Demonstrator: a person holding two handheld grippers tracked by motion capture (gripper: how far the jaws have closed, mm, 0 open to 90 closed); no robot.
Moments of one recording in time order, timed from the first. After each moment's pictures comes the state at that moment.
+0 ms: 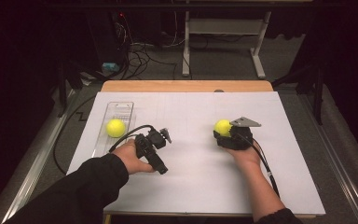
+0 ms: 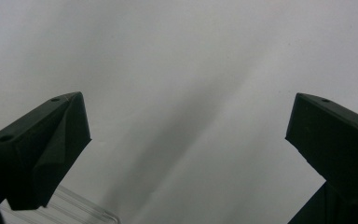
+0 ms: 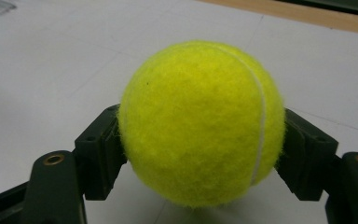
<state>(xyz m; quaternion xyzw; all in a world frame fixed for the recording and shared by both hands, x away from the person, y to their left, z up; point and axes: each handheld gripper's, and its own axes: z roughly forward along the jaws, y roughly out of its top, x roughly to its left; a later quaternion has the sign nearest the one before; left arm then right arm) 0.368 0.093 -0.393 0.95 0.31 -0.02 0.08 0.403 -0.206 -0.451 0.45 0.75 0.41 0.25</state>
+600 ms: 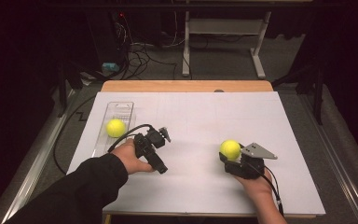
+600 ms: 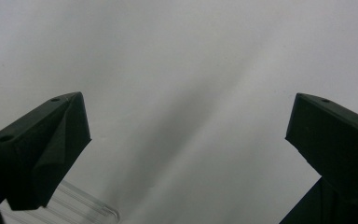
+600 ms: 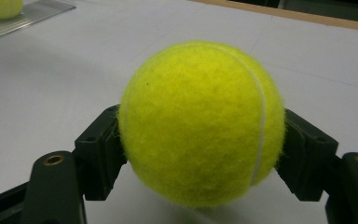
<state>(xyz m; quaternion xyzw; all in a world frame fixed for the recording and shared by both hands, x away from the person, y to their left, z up) 0.367 0.095 -0.387 0.95 0.31 -0.02 0.08 0.316 -0.222 -0.458 0.43 0.74 0.44 0.26</state>
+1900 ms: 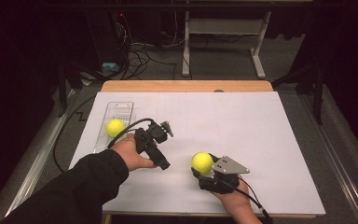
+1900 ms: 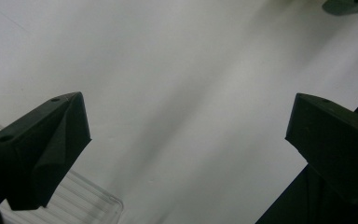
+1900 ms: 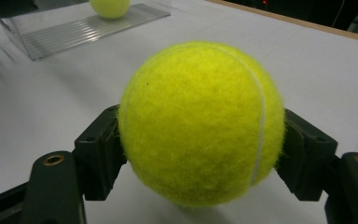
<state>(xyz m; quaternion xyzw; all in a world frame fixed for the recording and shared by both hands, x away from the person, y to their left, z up) 0.363 0.087 -0.359 0.94 0.32 0.00 0.09 0.285 -0.149 -0.463 0.33 0.78 0.48 0.23</state>
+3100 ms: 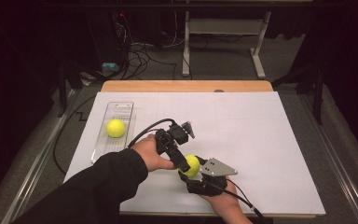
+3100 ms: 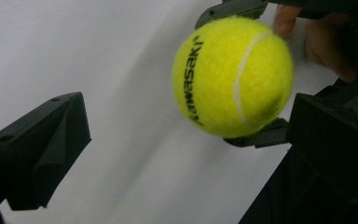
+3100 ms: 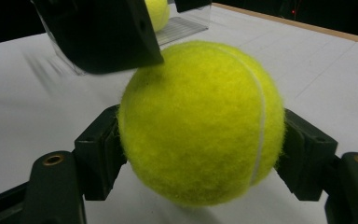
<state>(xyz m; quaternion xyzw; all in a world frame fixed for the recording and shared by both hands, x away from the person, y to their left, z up) 0.358 0.031 -0.355 0.95 0.28 -0.03 0.12 0.280 -0.120 -0.463 0.30 0.78 0.50 0.20</state>
